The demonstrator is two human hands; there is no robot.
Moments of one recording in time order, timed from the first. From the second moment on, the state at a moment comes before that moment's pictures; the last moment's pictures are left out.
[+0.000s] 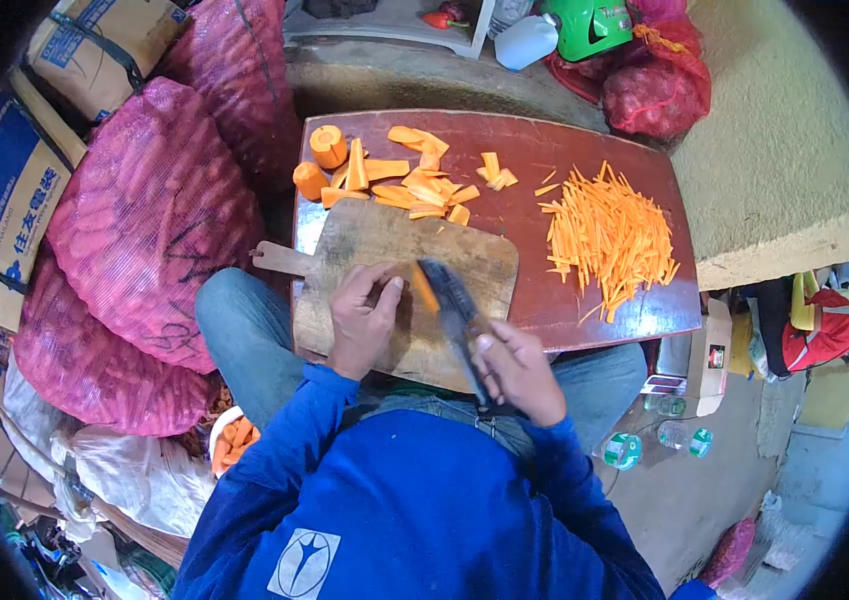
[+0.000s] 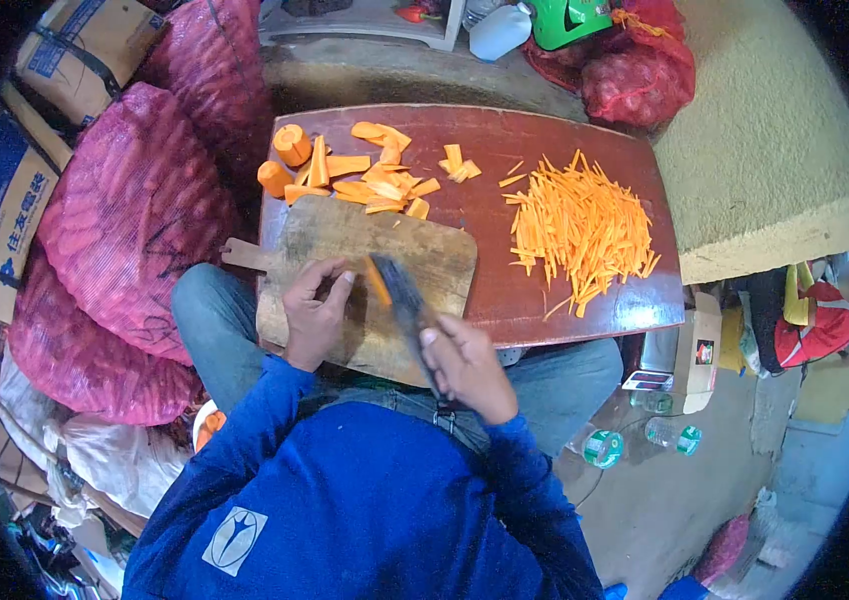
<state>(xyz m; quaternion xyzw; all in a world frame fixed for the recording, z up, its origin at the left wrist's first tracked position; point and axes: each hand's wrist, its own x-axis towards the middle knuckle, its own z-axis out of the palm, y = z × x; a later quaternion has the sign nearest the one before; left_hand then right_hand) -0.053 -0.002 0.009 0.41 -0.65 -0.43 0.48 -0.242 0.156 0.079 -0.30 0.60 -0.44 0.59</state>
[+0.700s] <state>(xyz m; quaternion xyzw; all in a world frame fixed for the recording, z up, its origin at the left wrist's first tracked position) -0.054 -0.004 0.011 0.41 -0.66 -0.42 0.46 -0.242 0.146 0.050 -0.70 0.66 -0.25 0.08</state>
